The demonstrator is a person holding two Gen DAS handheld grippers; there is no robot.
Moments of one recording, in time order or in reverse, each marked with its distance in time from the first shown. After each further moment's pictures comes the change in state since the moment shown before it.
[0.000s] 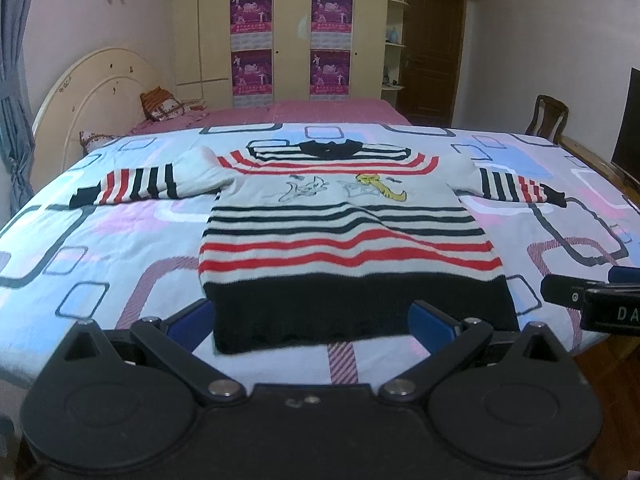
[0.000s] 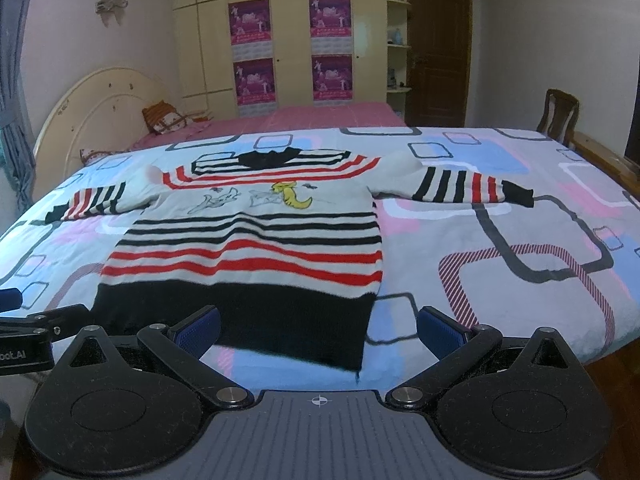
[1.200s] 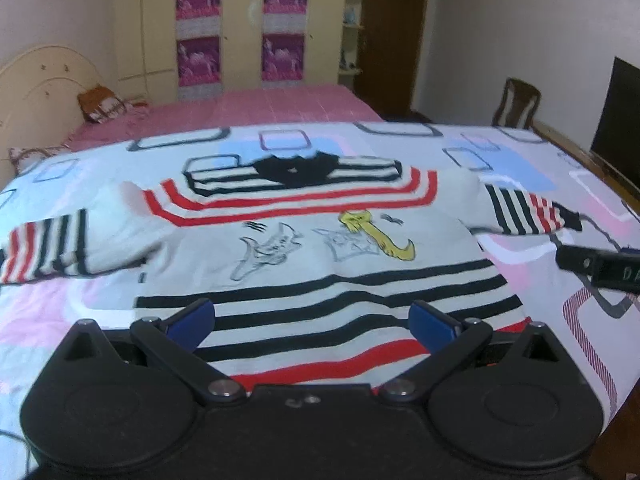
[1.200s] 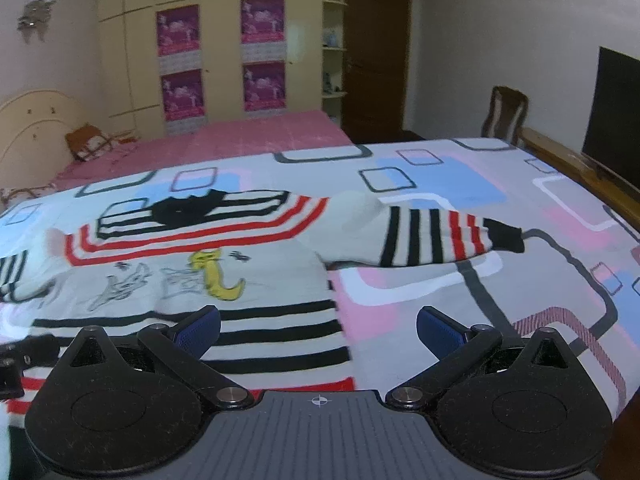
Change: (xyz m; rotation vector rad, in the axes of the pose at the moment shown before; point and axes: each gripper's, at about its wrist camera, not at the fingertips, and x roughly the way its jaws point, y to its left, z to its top) left arm 0.170 0.012 0.111 0.062 0.065 -0.154; right arm 0.146 -0.025 0.111 0.089 -0.016 -0.205
